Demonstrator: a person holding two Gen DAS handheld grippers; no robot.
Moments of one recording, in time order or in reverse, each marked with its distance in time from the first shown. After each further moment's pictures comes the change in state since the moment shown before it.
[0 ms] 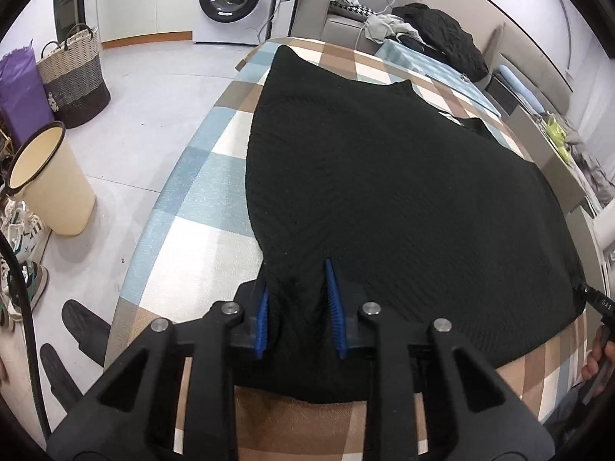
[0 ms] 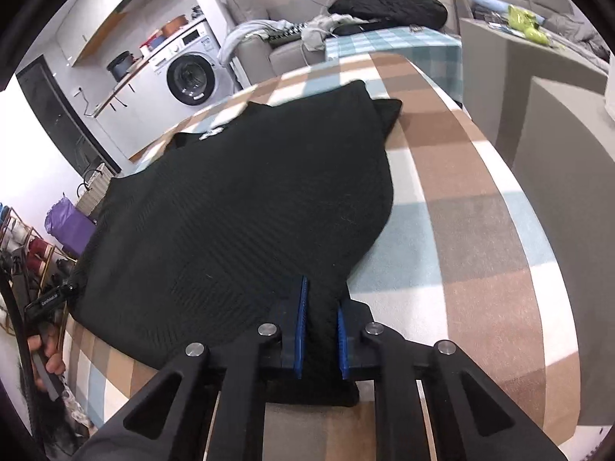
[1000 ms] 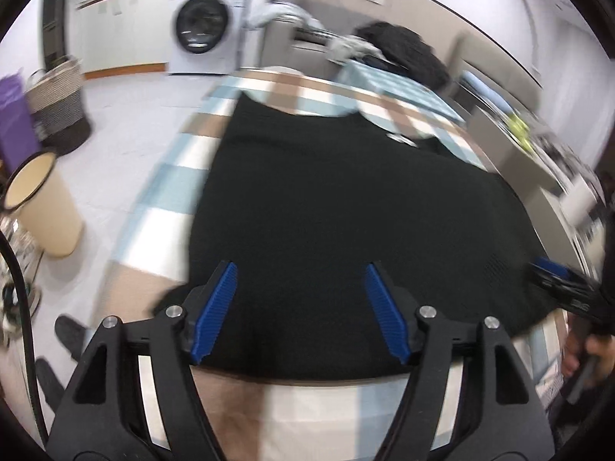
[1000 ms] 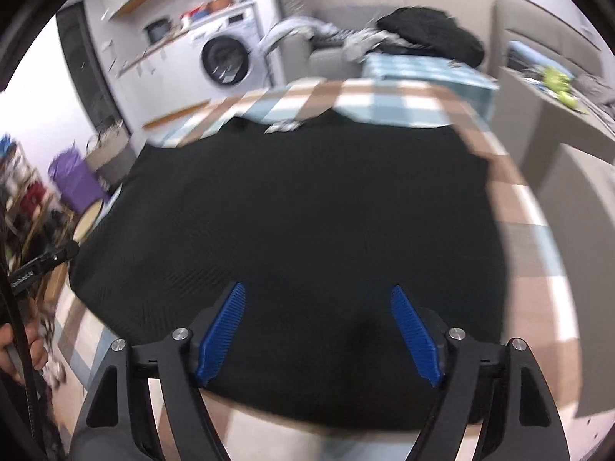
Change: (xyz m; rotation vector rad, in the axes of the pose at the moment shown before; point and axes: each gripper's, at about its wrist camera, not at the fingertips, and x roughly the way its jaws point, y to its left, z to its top) left arm -0.087 -0.051 -0.048 0.103 -0.099 -0.101; right arm -0.006 0.111 -0.012 -0.235 -0.008 -0.039
